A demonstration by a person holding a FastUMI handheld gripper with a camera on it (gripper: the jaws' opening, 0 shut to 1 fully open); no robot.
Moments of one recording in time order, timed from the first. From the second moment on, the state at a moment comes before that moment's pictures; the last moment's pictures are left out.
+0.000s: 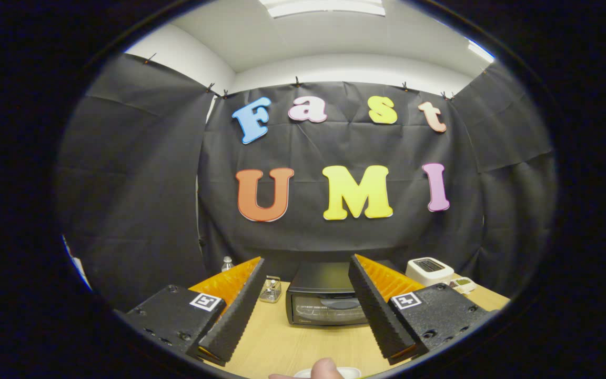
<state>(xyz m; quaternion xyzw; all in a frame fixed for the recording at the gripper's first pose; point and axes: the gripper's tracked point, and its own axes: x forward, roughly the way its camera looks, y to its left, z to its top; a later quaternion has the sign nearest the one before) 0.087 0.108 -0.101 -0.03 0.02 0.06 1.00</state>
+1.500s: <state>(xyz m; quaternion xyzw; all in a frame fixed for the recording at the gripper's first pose) 0.253 0.017 -0.256 0.01 0.16 0.00 0.99</state>
